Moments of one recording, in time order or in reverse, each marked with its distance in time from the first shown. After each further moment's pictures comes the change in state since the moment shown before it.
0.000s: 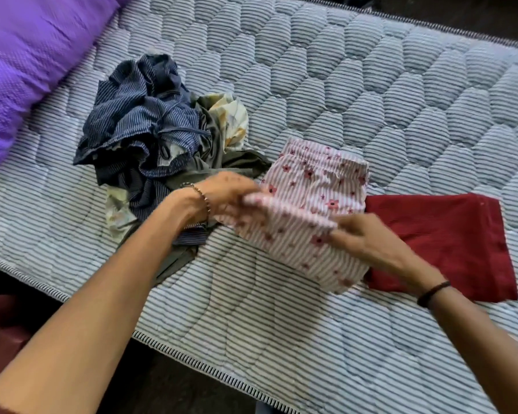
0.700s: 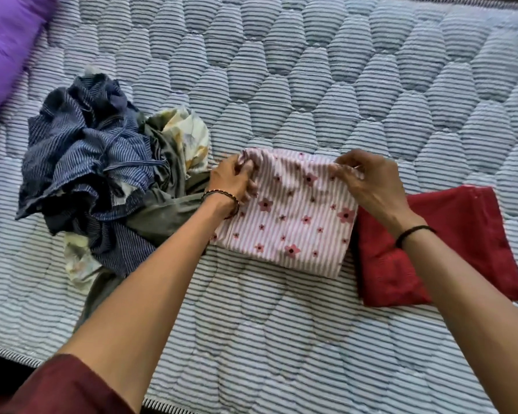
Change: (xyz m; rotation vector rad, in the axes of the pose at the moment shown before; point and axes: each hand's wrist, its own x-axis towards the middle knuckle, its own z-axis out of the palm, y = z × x) left_hand 0.144 0.011 0.022 0.219 0.513 0.207; right_hand 0.101 0.065 -0.065 -0.064 0.674 -0.016
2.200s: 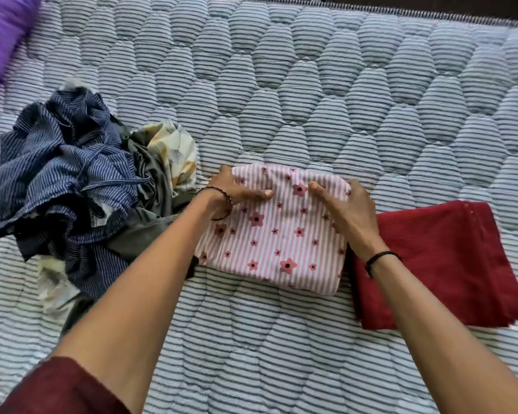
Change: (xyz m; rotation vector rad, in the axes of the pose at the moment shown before) left_hand 0.058 -0.003 0.013 0.137 -0.289 -0.206; right_hand -0.009 0.012 0.041 0.207 0.009 0.487
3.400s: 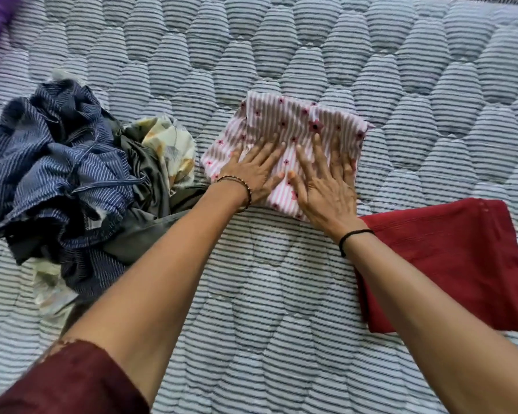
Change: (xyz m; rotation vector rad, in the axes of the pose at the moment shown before) left_hand 0.020 0.024 0.019 1.058 -0.045 0.501; right_hand 0.027 -0.008 0.050 -0.771 0.058 -0.503
